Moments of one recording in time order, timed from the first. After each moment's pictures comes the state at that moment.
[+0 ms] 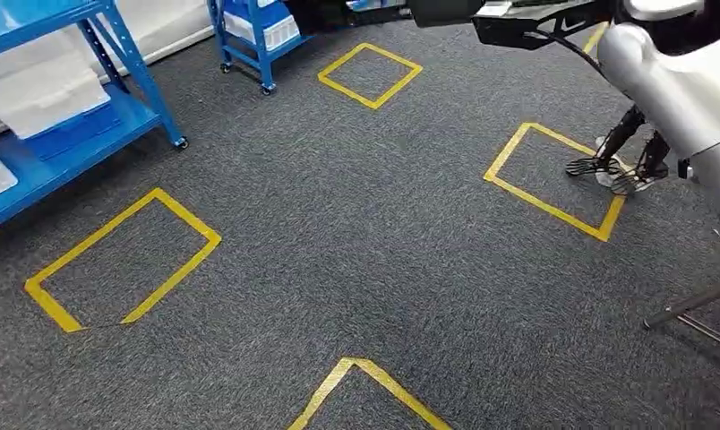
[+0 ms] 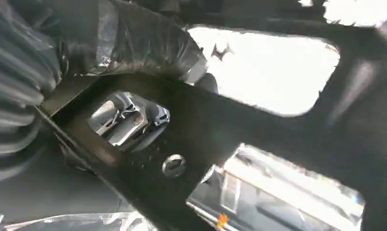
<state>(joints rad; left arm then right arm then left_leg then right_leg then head) -0.09 -0.24 1.26 -0.25 -0.91 0.09 -0.23 -1.62 -0.40 0.64 -0.96 0.90 0.27 0.20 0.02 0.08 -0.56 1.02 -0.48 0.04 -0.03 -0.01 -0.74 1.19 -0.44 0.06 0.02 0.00</state>
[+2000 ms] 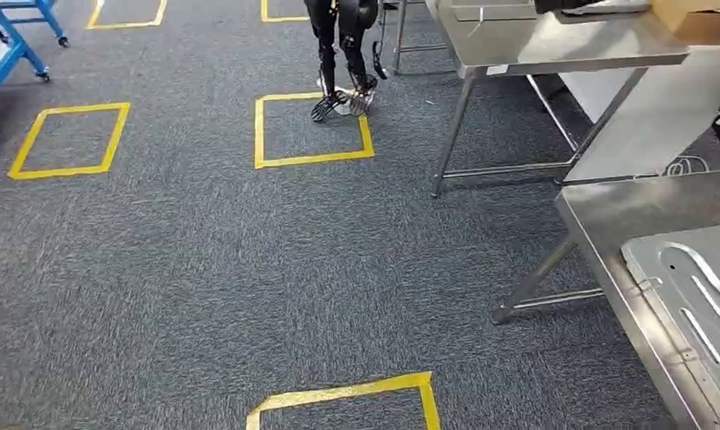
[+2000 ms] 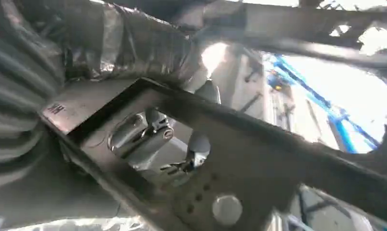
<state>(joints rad) -0.10 -0.25 1.28 -0.25 -0.90 0.10 -0.23 -1.96 -0.65 0.95 -0.77 1.07 0.52 0.17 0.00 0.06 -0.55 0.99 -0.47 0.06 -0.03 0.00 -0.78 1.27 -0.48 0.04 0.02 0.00</state>
